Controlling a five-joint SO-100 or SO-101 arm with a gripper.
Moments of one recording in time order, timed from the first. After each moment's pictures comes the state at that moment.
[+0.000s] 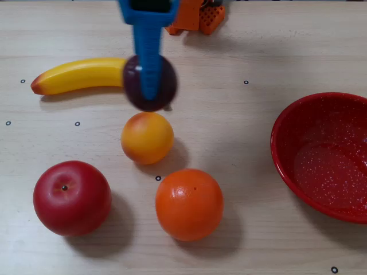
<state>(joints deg) 8.0 99.8 76.4 82.4 -13.3</state>
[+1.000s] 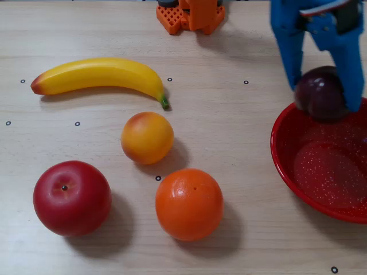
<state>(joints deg) -26.4 73.2 47.1 93.1 -6.9</state>
